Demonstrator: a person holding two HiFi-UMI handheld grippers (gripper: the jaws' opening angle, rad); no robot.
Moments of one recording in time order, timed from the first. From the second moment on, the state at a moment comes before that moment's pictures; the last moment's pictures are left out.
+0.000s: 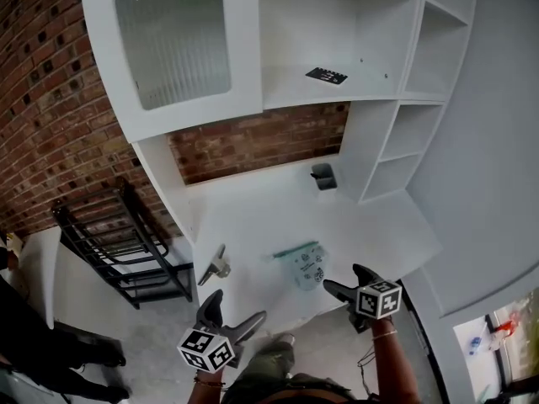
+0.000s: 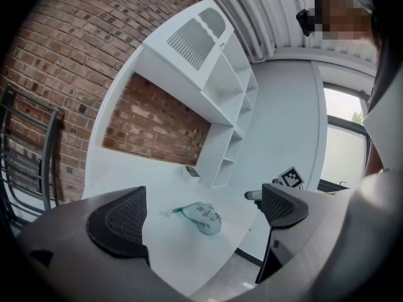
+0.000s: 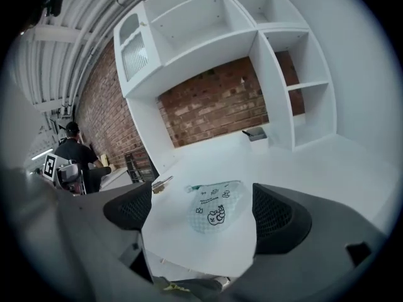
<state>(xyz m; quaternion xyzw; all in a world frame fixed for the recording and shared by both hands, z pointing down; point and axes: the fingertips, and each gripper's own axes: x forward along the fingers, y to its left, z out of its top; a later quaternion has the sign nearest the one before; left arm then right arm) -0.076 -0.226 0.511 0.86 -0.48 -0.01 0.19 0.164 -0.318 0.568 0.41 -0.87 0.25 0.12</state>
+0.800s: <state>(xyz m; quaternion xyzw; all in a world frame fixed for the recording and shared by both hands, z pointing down) -0.083 -0.309 0.527 0.85 -0.48 -0.01 0.20 0.133 -0.448 0.687 0.28 -0.82 0.34 0.36</state>
